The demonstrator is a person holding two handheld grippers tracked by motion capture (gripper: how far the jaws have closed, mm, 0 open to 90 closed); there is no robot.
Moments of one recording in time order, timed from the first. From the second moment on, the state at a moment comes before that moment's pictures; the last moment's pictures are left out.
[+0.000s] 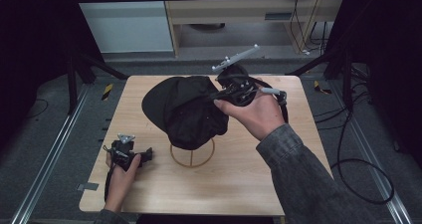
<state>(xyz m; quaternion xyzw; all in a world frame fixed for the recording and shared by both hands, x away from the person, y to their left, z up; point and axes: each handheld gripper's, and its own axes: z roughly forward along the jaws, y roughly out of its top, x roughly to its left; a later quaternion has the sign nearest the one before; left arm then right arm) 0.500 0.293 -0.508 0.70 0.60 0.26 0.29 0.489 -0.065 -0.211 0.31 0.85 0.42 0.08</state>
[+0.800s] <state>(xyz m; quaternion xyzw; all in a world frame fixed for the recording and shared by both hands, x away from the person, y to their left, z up) 0.500 0.293 -0.508 0.70 0.60 0.26 0.29 0.488 -0.063 -0.223 0.30 0.85 0.41 0.10</state>
